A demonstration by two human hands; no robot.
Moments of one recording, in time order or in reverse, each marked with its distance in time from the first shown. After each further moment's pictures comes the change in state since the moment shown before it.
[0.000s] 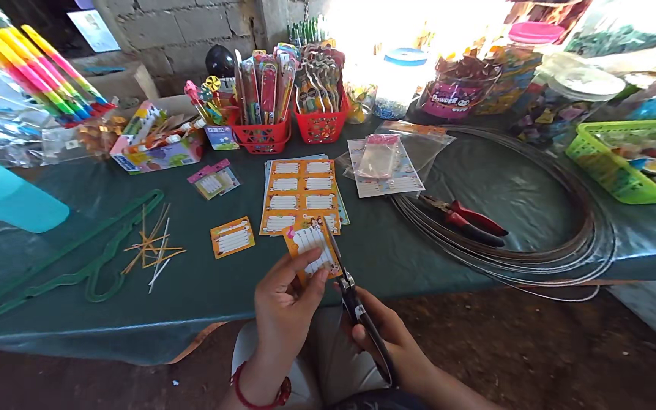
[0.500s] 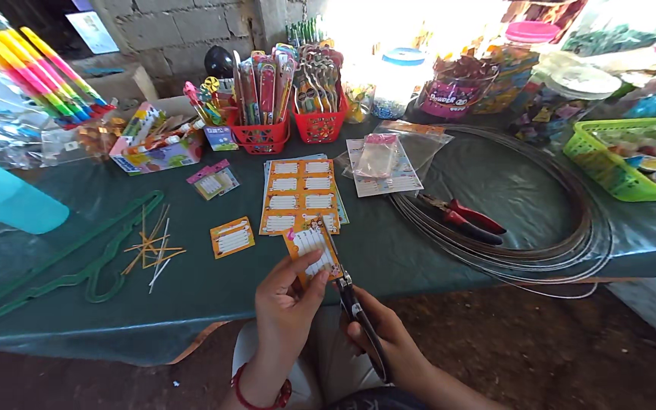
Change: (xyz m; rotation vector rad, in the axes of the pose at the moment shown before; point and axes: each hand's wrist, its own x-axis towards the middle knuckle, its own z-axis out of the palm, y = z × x) left_hand -0.004 0.001 0.001 -0.036 -0.003 -0.007; right_hand 0.000 0.001 0.004 -0.004 0.022 0.013
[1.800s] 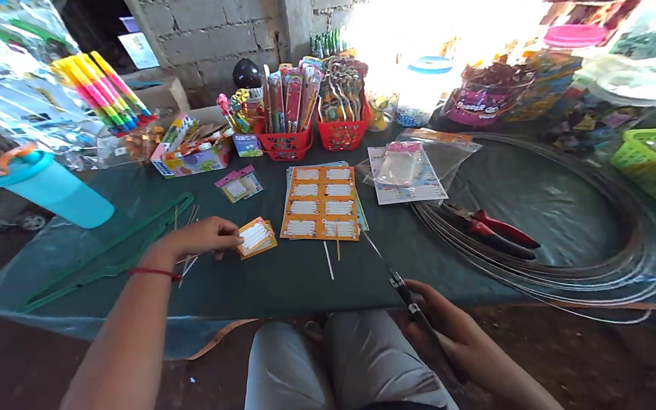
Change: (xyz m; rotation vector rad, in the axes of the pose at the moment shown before) left_hand 0.160 -0.016 -0.176 0.789 -0.827 -0.658; right_hand -0.015 -0.029 -0.063 -0.356 0.008 0.124
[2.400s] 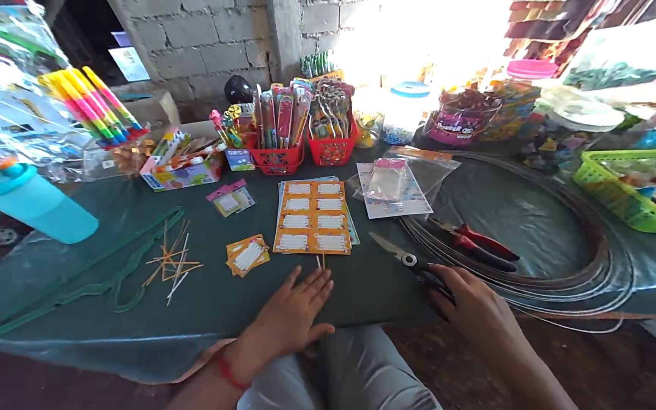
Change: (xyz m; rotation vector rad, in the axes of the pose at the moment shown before) left_hand 0.009 0.044 0.184 0.656 0.350 0.745; right_hand 0.021 0.007 -0.045 -1.005 0.386 0.040
